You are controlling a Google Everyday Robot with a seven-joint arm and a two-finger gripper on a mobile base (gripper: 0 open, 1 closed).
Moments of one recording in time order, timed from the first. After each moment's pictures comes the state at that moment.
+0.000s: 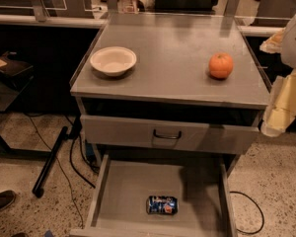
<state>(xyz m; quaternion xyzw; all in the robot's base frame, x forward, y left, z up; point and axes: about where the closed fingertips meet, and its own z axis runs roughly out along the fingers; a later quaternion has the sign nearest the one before) 0.438 -0.217 0.976 -0.60 0.78 -0.03 0.16</state>
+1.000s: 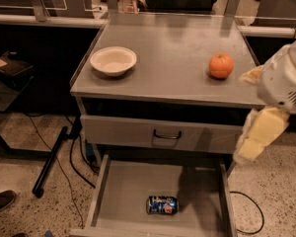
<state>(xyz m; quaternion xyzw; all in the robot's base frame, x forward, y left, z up) 0.423 -0.185 0.918 -0.59 0.78 0.04 0.19</state>
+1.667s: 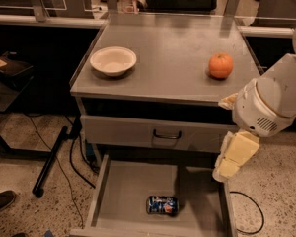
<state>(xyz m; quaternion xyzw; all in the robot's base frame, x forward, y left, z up) 0.418 -0.160 0.857 -0.59 0.78 0.09 0.18</state>
